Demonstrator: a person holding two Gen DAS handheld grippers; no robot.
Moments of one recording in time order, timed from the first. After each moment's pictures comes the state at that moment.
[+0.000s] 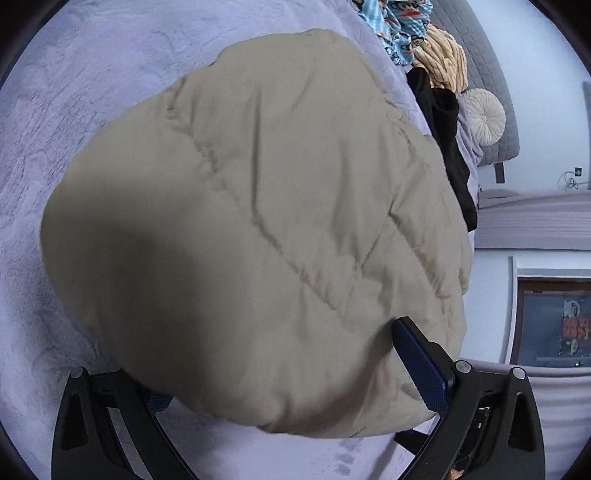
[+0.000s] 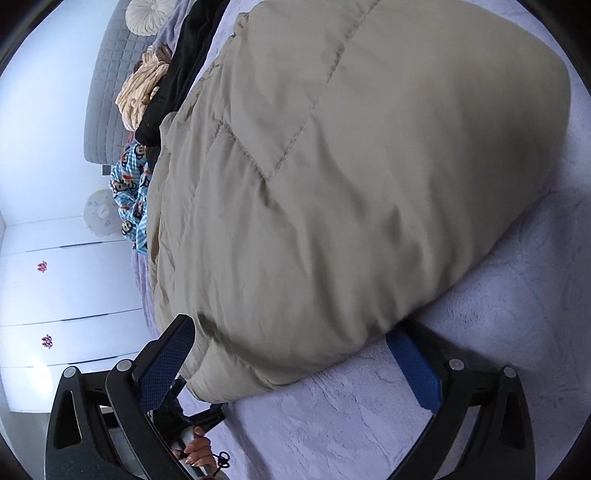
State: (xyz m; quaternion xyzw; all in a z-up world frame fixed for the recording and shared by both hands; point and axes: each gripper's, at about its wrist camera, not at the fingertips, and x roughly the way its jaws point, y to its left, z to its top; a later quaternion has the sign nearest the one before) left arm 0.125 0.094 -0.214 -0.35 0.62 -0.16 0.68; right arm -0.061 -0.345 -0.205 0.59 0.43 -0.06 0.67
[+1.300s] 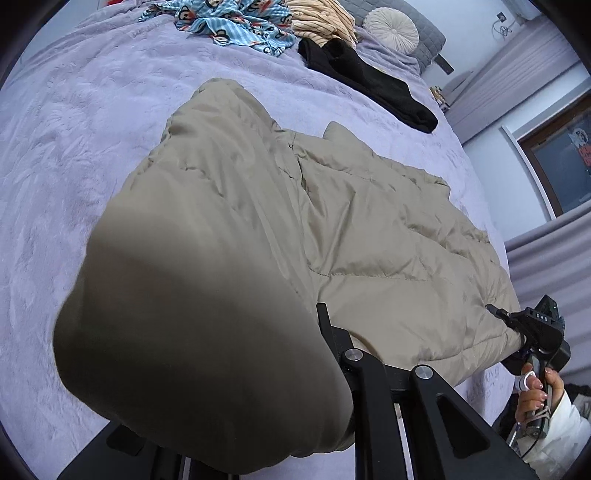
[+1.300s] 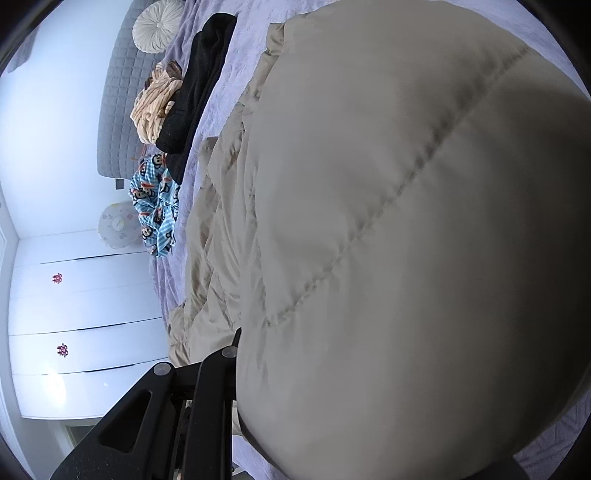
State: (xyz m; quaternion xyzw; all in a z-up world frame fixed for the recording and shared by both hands) left arm 0.056 0.109 -0.114 -0.08 0.59 -0.27 0.76; right arm -0.115 -0.305 -0.148 0.61 0.41 -0.08 0.68
